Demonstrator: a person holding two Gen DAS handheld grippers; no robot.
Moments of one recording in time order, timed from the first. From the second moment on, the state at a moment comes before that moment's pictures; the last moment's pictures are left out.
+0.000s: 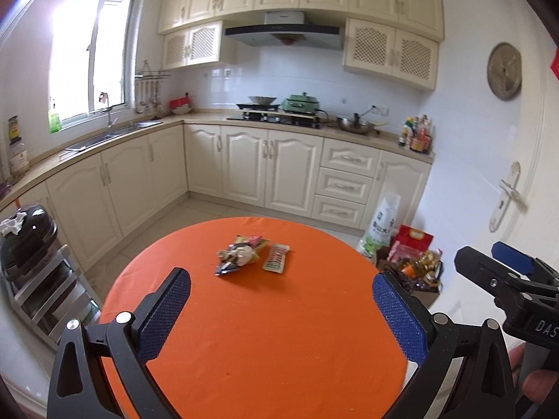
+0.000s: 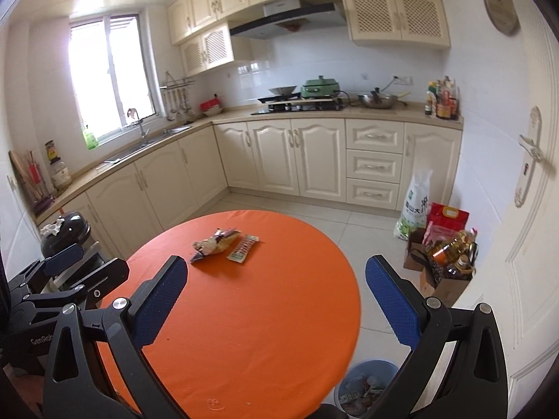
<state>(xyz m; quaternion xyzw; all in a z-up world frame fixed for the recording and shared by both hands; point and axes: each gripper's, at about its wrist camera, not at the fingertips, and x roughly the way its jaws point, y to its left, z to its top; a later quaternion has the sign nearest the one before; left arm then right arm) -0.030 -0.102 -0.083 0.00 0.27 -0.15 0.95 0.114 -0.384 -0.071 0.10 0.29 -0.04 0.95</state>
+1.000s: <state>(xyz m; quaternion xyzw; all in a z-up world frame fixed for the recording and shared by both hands) 0.154 -0.100 -0.130 0.02 0.37 -0.08 0.93 0.282 -0.343 -0.191 0.07 0.41 0.00 0.91</state>
